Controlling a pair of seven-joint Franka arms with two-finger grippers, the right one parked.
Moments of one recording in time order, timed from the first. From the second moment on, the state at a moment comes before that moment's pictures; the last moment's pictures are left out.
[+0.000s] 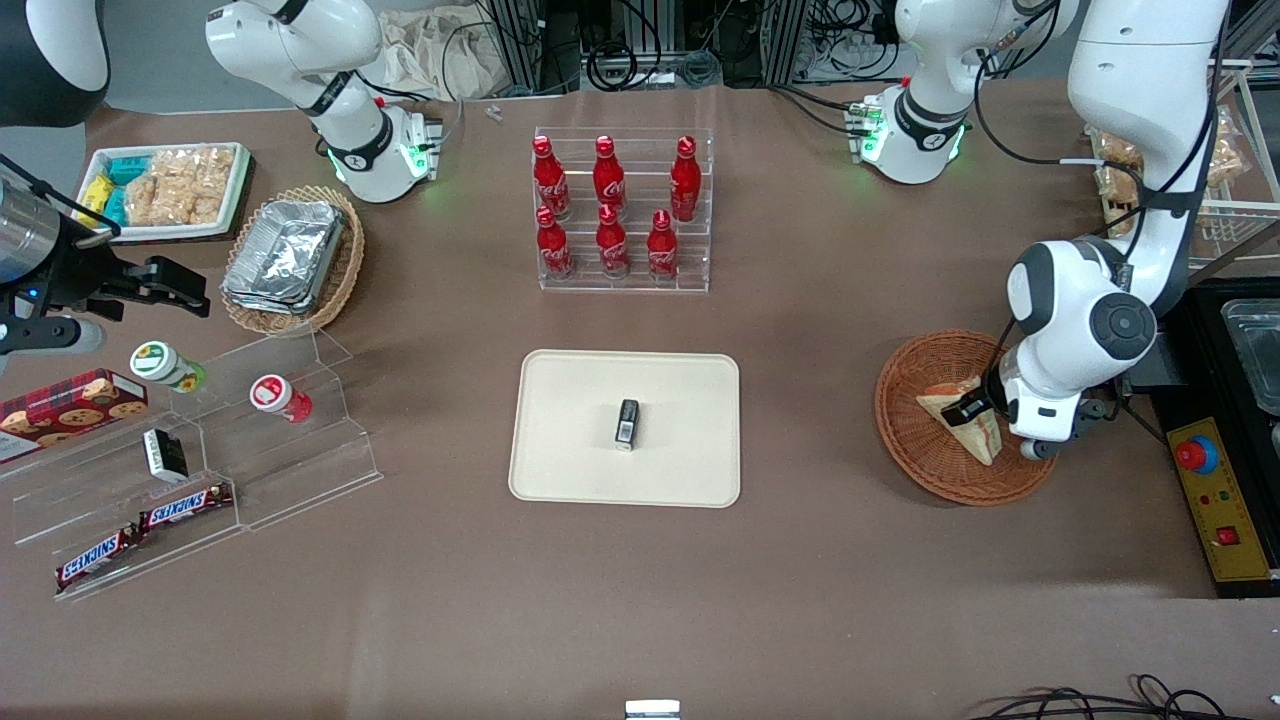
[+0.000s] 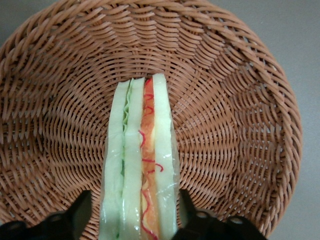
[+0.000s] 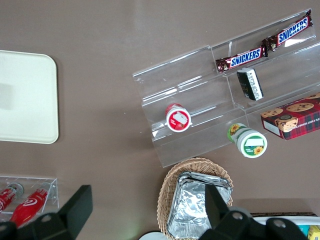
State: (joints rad) arm -0.05 0.31 0.02 -2.16 -0.04 2.44 -0.59
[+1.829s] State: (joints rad) arm -0.31 0.36 -0.29 -1.60 0.04 1.84 -0.58
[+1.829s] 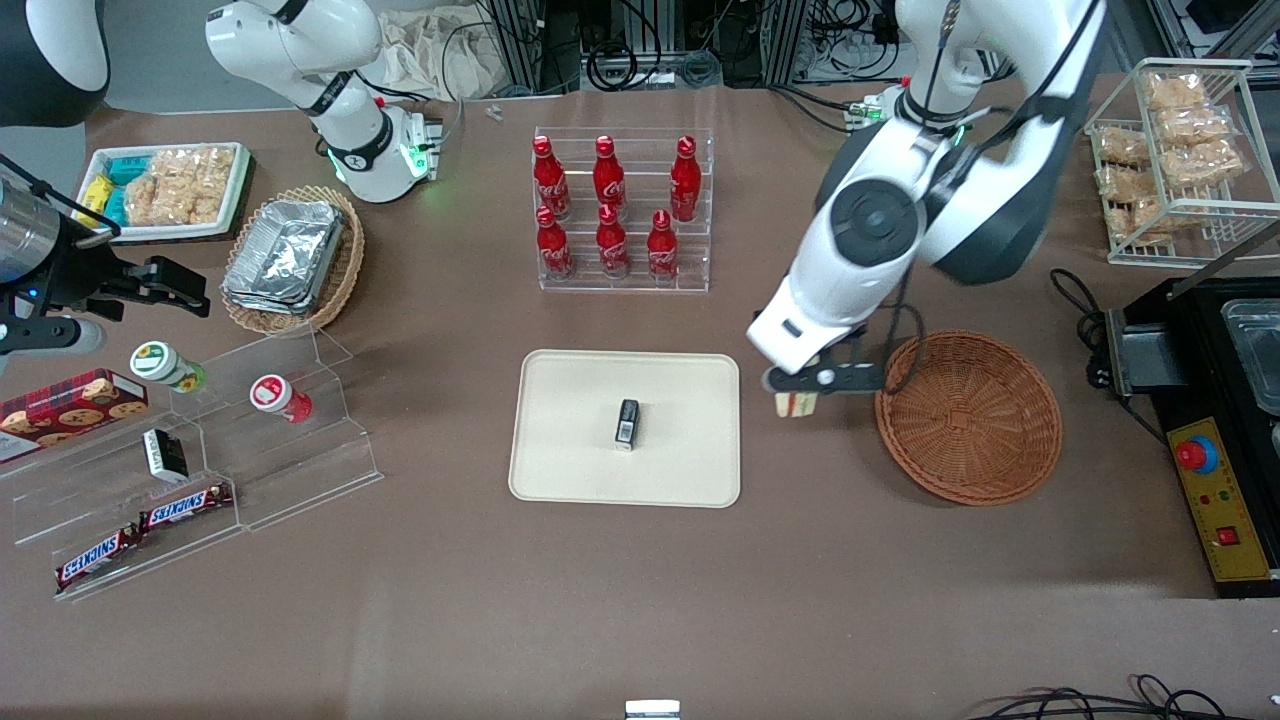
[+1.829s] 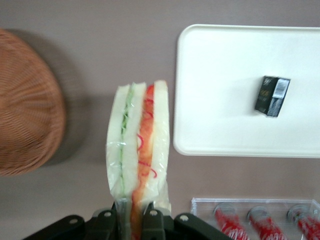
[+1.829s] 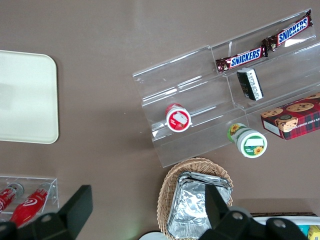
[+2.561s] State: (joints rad) arm -0.39 0.66 -0.28 -1.55 0.12 2.19 -0.68
